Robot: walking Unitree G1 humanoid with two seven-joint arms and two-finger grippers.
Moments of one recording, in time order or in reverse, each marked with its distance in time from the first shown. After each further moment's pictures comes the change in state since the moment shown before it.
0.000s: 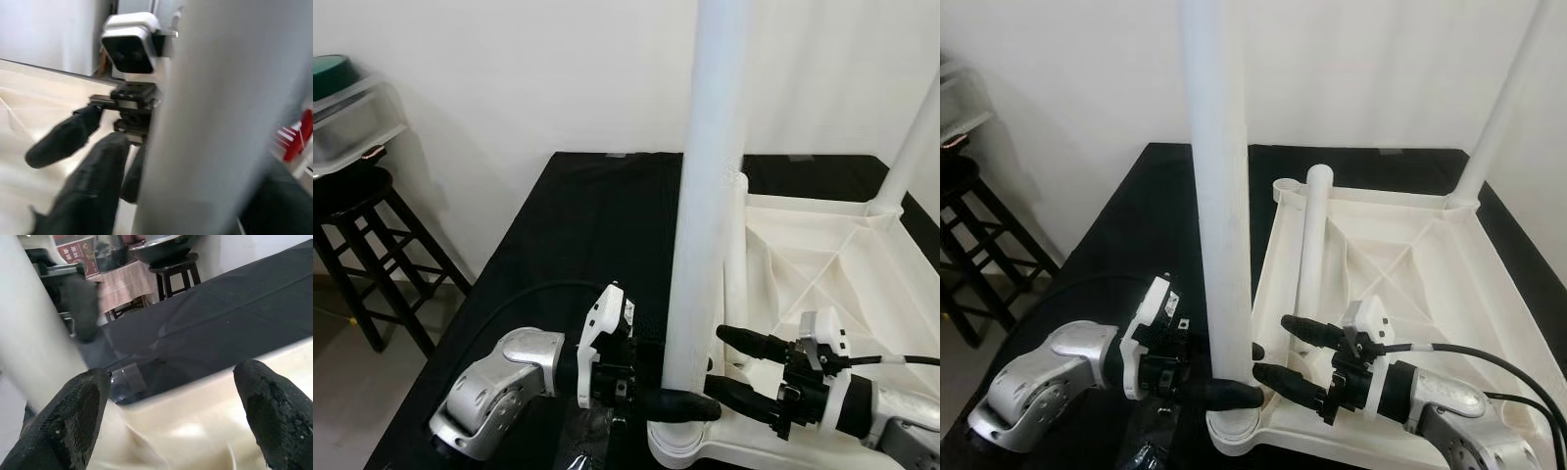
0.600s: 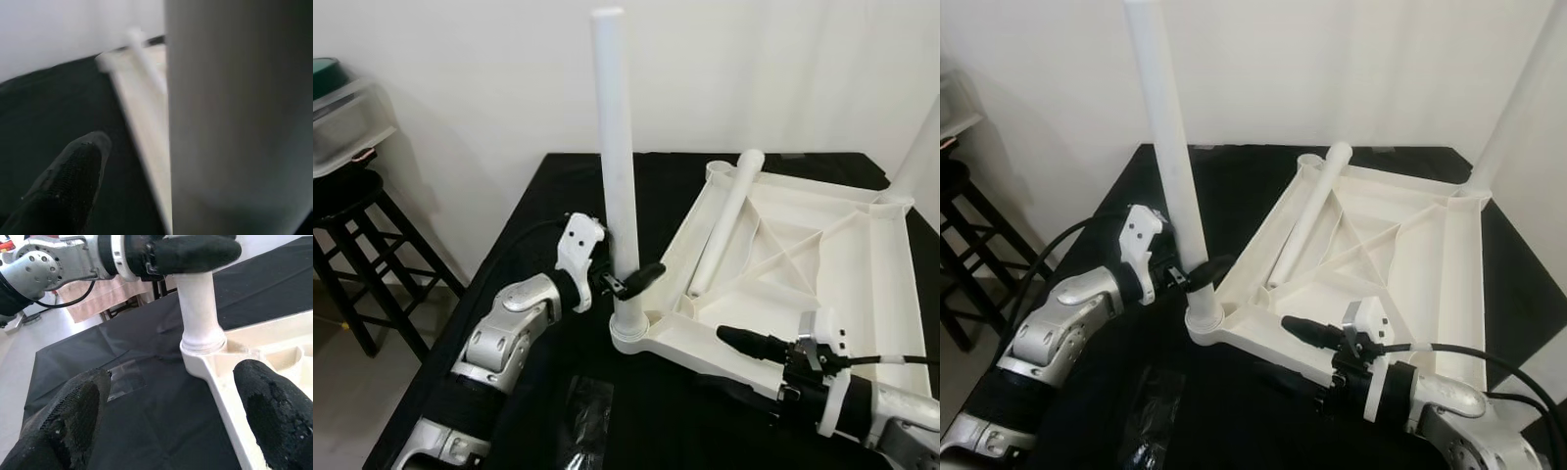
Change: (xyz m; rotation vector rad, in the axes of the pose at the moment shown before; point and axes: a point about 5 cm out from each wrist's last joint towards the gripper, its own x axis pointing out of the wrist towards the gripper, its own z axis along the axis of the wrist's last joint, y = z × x) left arm -0.039 0.091 0.015 0.197 0.091 0.904; right arm 0.000 0.001 -0.001 0.007 0.003 0.000
